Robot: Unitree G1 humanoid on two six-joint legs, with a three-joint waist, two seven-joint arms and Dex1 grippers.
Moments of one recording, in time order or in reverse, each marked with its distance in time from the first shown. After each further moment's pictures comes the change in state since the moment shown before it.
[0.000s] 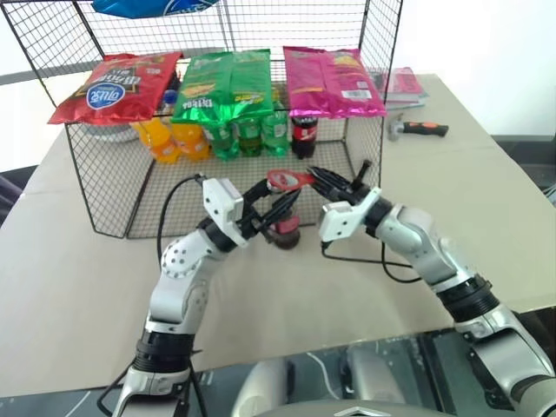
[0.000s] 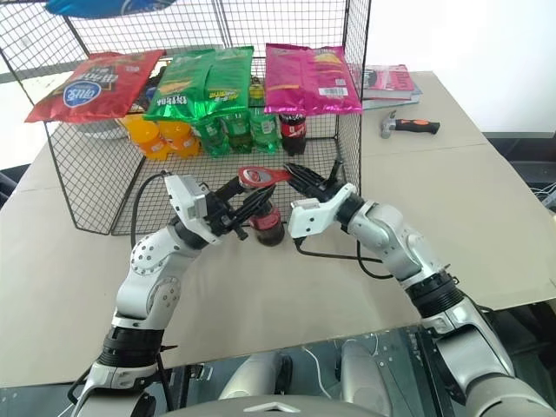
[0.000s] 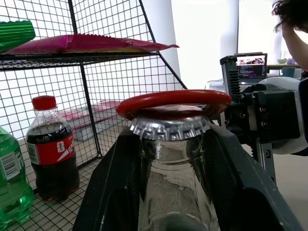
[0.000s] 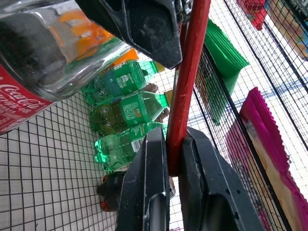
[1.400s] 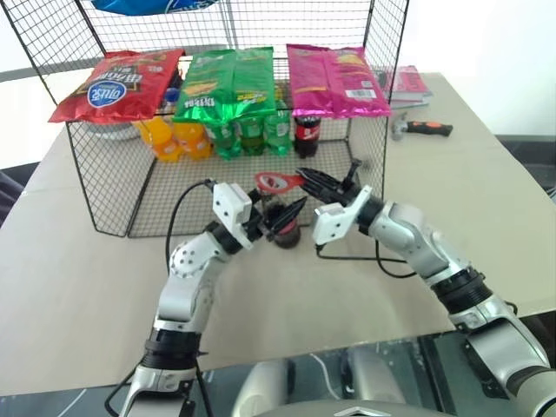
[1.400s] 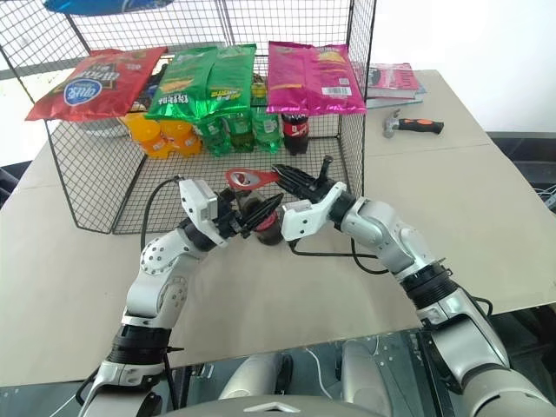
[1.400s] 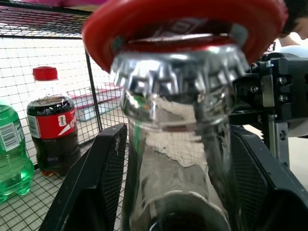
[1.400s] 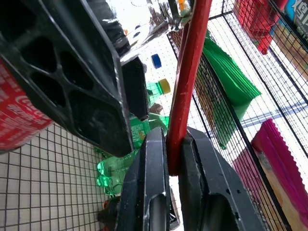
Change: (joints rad) left arm -0.012 -0.038 -0.005 0.072 0.046 -0.008 -0.020; right arm -0.062 -0.007 0.018 0.083 -0.005 -0.087 -0.031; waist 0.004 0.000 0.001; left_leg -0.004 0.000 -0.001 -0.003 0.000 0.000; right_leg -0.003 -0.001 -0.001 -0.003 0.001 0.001
